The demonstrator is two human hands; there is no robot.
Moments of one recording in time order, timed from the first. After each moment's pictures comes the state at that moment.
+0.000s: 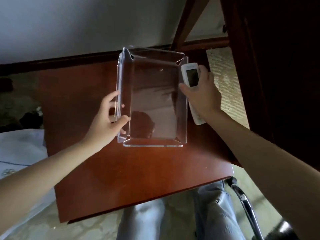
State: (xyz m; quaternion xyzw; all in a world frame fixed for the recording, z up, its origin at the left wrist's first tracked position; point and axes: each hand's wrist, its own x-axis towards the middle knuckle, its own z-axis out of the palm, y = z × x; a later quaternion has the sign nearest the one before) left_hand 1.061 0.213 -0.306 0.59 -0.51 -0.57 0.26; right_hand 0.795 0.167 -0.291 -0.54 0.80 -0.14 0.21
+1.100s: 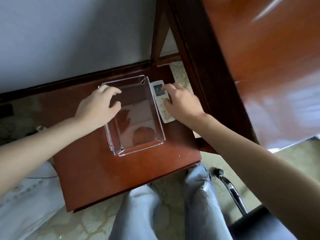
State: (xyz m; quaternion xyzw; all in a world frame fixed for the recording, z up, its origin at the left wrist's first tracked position) left_hand 1.012 0.170 -0.191 0.58 -0.78 -0.25 0.04; right_hand 0.777 0.209 -0.181 -0.69 0.70 -0.05 0.18
